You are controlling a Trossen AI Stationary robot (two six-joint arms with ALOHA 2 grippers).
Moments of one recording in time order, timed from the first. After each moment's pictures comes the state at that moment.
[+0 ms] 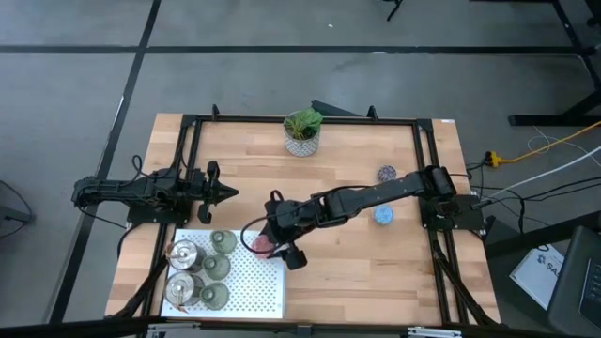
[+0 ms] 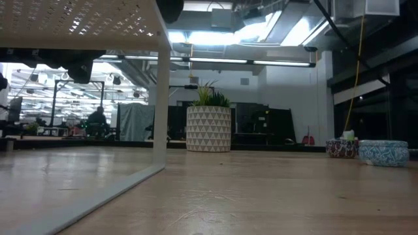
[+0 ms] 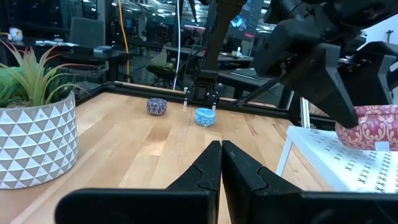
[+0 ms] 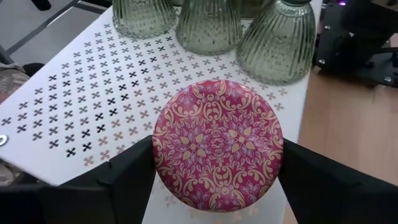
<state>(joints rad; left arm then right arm) 0.00 0.01 0.01 0.02 -0.03 -0.17 0.26 2.06 1.80 -0.38 -0.15 -0.09</state>
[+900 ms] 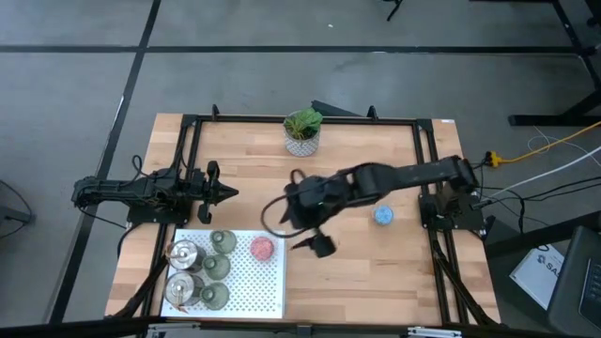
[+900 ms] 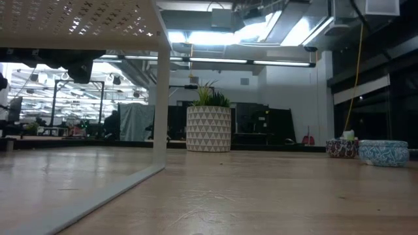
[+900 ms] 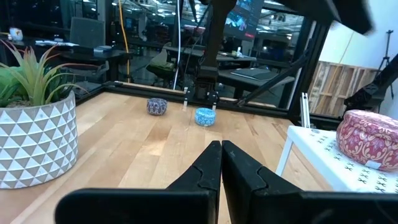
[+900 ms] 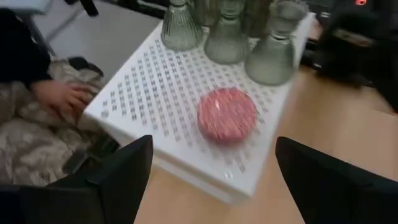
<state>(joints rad) 0.00 0.01 0.01 0.02 -0.03 -0.17 0.24 1.88 1.91 -0.74 -0.23 -0.13</state>
